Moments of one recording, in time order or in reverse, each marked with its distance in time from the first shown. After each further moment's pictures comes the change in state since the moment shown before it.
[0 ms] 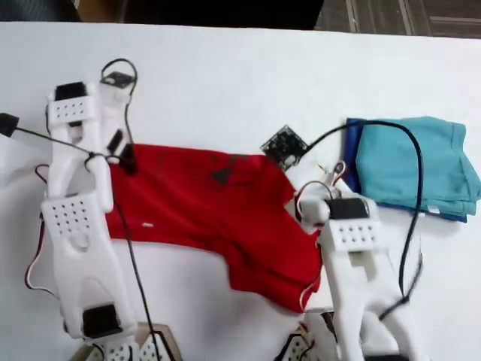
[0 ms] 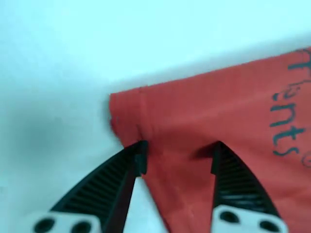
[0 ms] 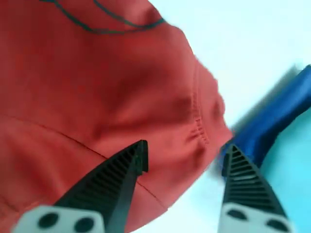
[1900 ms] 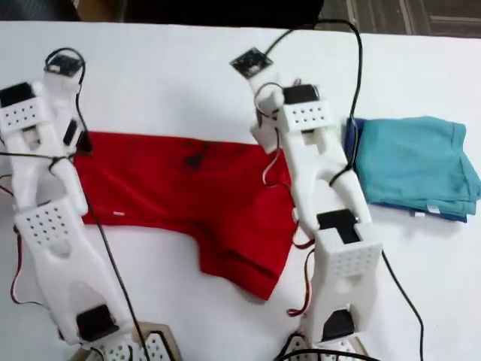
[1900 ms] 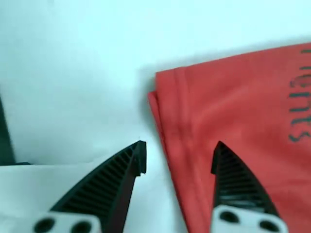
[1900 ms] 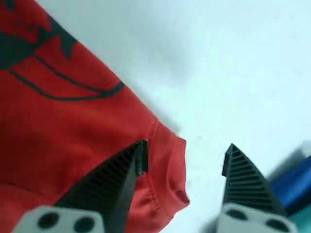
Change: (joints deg) left arm -8.8 -3.6 -6.3 -3.6 -5.5; right arm -7.2 58.8 -76.6 28.2 -8.9
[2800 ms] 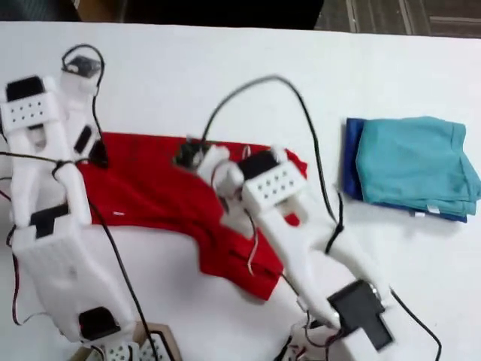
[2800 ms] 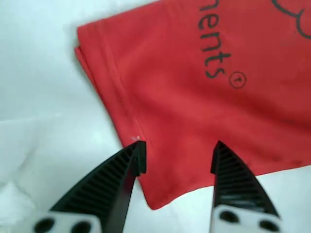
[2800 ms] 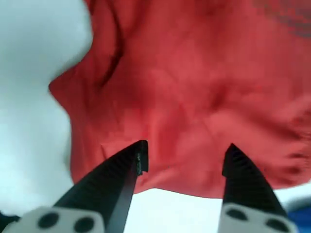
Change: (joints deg) left arm 3.7 -25.8 36.1 -3.0 0.3; right arm -18.9 -35.1 50.4 -1.1 5.8
